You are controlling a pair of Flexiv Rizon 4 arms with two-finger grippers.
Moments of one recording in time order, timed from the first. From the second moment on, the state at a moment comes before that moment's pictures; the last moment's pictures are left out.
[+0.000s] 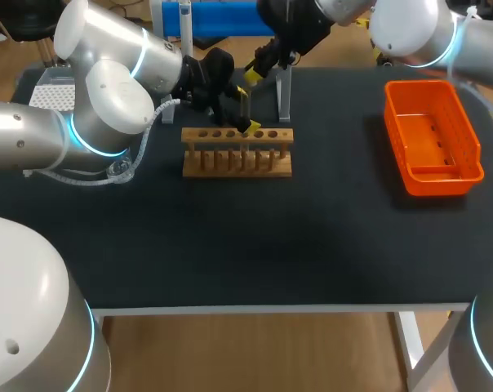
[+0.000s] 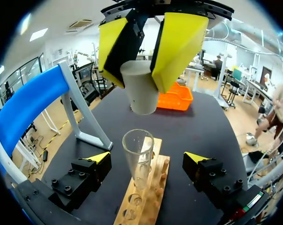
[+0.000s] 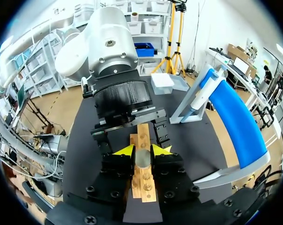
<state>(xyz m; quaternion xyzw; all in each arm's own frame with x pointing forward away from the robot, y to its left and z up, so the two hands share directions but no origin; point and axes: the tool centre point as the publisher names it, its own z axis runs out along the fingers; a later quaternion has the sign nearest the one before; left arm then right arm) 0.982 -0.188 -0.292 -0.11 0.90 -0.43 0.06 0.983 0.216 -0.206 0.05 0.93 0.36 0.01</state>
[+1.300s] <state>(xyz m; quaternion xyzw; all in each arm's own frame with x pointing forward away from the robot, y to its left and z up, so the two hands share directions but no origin) 0.982 -0.188 -0.291 -0.11 0.90 -0.43 0.06 0.976 0.216 -0.210 0.05 0.94 0.34 0.01</state>
